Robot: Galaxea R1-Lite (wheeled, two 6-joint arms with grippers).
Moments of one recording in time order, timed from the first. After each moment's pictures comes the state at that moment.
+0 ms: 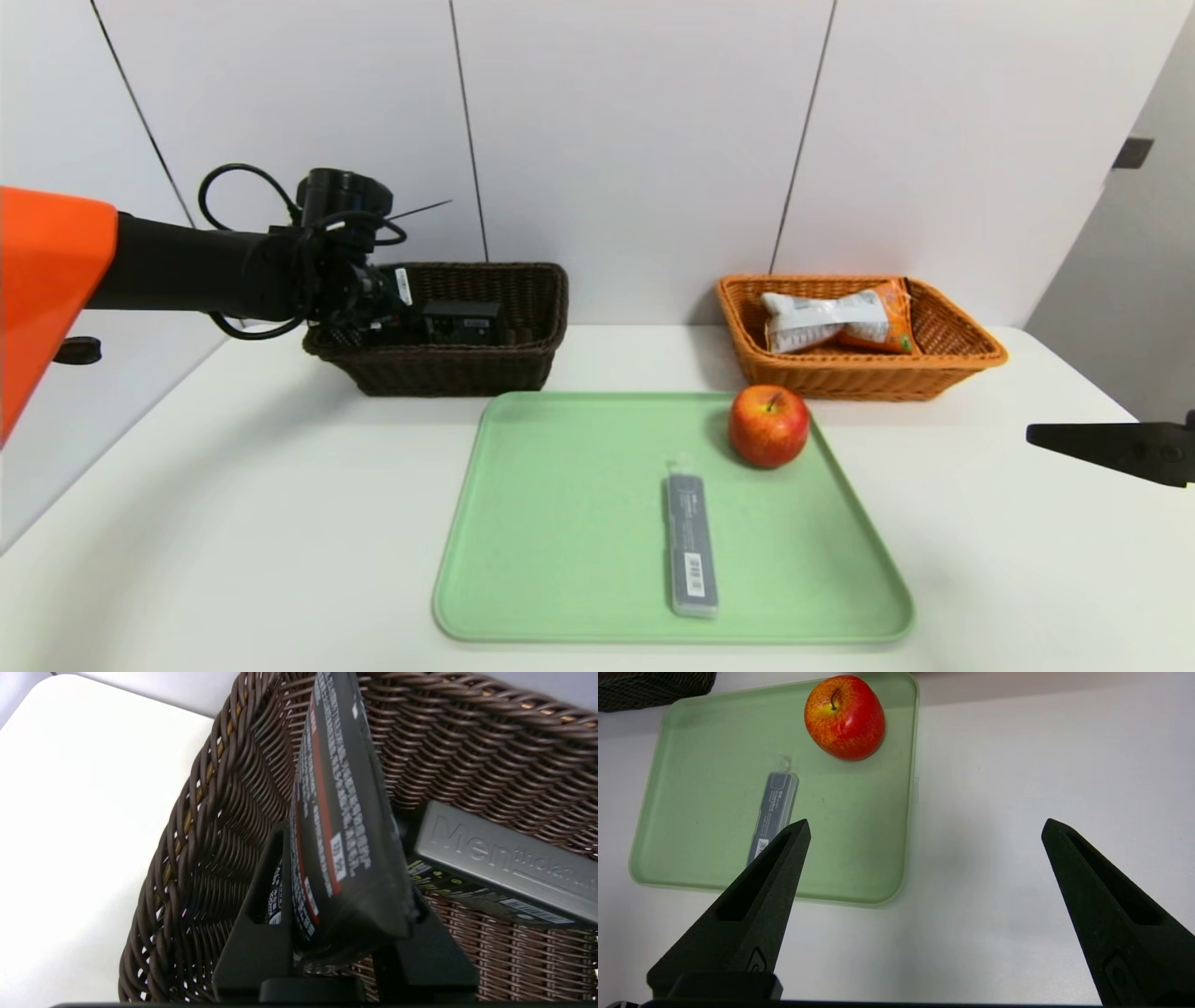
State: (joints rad) left arm -0.19 2.07 -1.57 0.02 0.39 -0.34; right arm 0.18 1.06 -0.90 0.40 0.05 0.26
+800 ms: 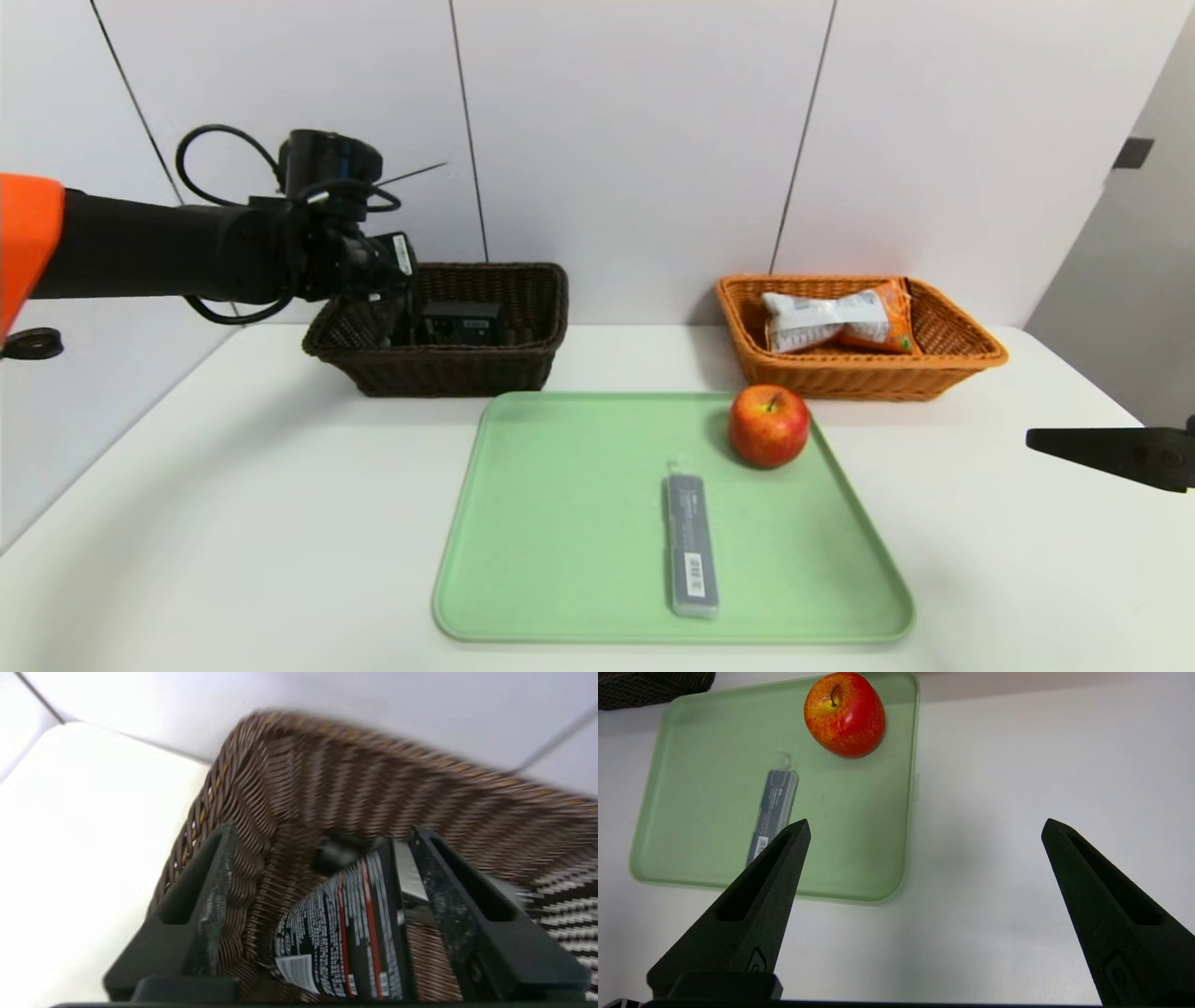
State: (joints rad) left arm -0.23 2.00 -1.59 -0.01 0.40 -0.33; right arm 0.18 1.06 -0.89 0.40 0.06 0.26
